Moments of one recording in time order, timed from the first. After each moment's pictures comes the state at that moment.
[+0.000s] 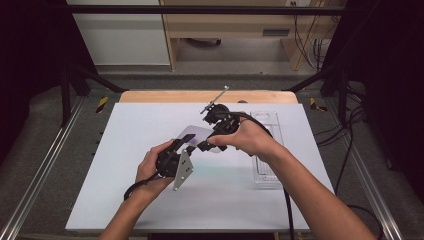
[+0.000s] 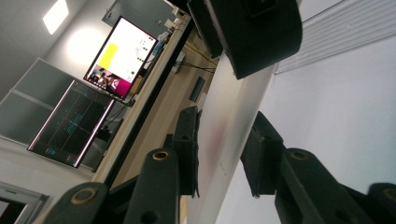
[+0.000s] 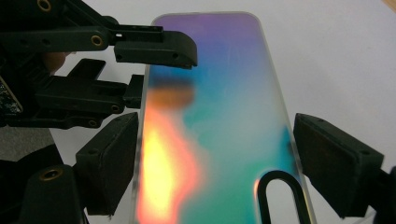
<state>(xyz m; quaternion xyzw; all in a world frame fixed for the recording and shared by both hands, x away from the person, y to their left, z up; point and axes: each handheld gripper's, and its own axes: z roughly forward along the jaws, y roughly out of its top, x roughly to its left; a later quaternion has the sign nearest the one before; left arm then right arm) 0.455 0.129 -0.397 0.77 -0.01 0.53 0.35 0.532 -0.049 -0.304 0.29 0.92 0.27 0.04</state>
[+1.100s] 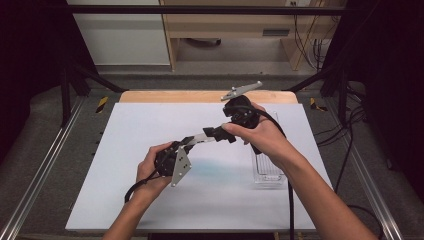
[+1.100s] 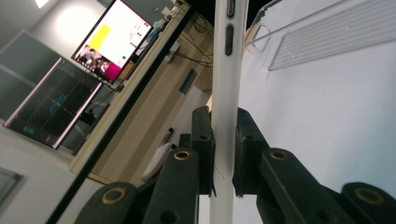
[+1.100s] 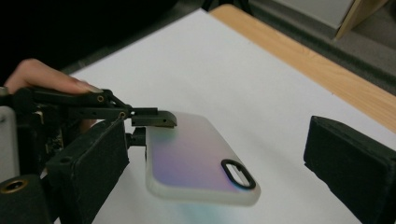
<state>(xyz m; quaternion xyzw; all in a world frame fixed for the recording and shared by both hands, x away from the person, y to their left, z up) 0.464 0.137 -0.403 0.78 0.05 0.49 0.39 0.516 -0.093 -0.279 0.31 0.83 0.44 0.11</state>
